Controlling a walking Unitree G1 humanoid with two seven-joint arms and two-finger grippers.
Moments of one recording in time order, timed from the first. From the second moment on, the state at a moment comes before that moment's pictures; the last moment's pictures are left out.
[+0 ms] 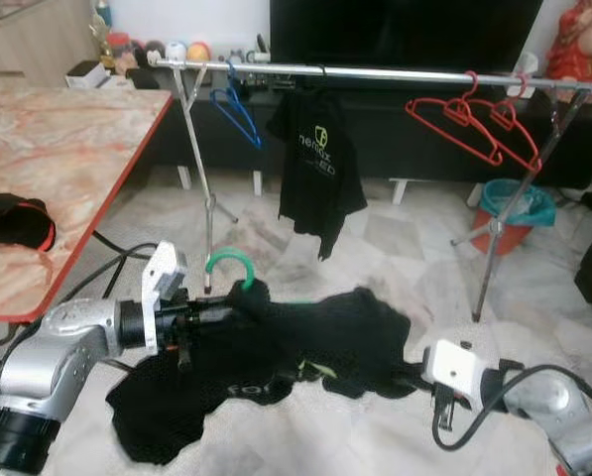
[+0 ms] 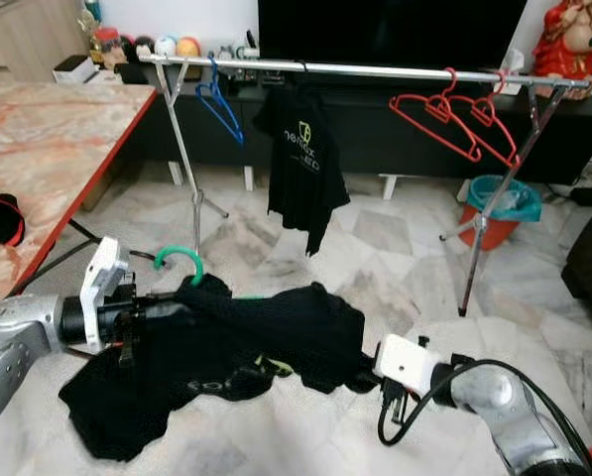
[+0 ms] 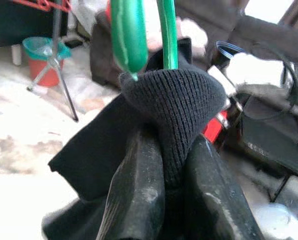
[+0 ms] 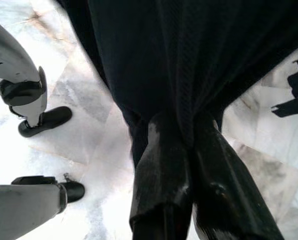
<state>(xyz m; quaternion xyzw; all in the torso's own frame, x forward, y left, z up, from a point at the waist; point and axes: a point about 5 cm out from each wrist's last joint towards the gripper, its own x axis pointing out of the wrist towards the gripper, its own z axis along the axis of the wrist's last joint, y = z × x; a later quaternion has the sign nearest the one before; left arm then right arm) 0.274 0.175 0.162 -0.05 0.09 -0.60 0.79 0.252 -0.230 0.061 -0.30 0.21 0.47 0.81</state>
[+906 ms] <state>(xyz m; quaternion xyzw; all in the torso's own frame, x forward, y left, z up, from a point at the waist) 0.295 0.213 0.171 -0.08 0.04 -0.46 0.88 0.267 -0.232 0.085 -0.31 0.14 0.44 0.83</state>
